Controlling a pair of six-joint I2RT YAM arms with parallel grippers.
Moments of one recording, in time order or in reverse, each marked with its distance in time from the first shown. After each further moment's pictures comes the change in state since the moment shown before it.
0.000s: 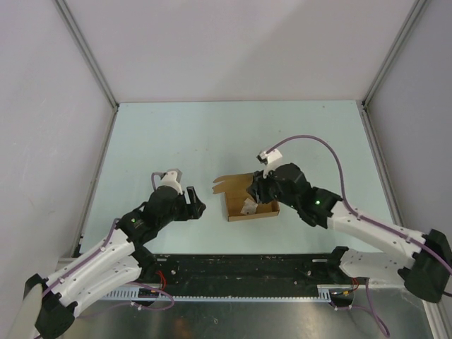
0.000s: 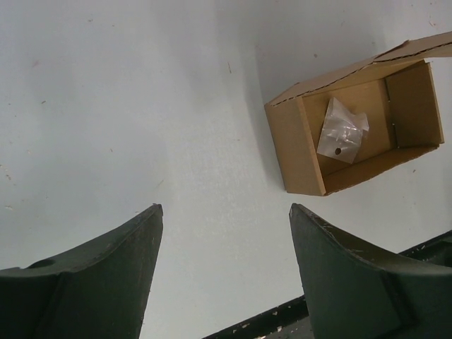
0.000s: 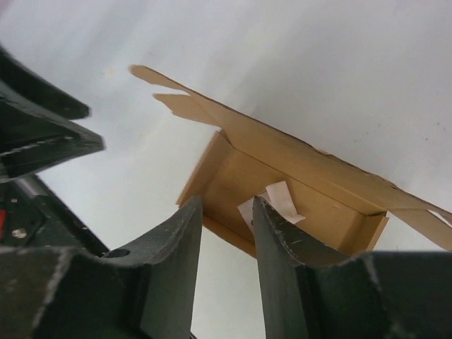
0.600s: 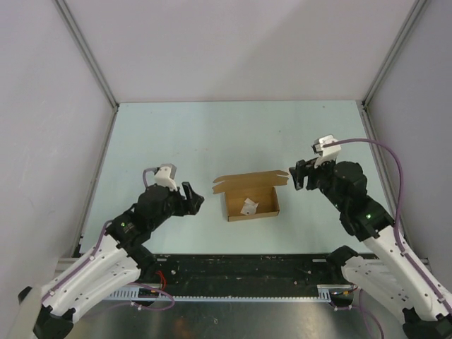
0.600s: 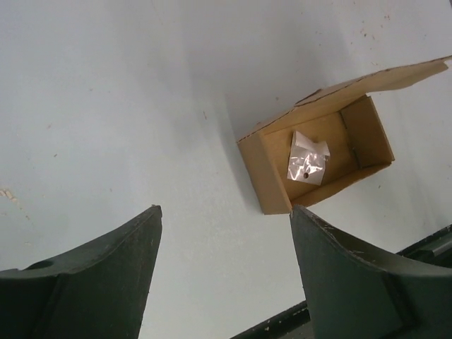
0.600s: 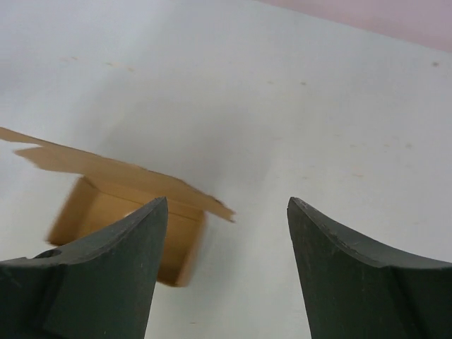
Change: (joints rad) left arm 0.000 -0.110 0.045 -0.004 -0.011 0.079; right arm -0.319 -0.423 0.000 -0.180 0.020 -0.218
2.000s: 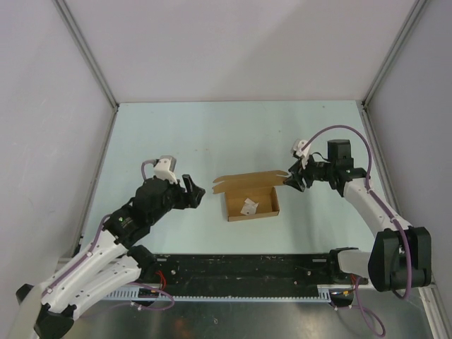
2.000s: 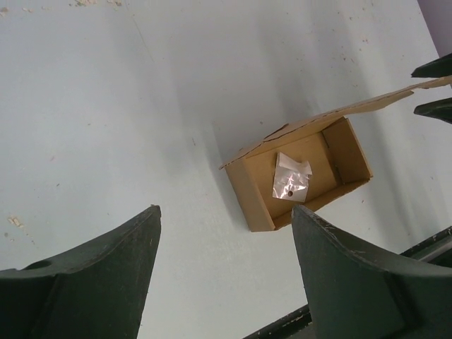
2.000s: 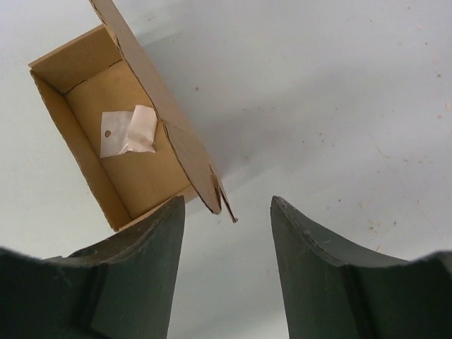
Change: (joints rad) left arm 0.001 0.064 0.118 -0.003 -0.011 0.035; right arm -0.470 0.525 -0.002 0.009 -0.978 -0.771
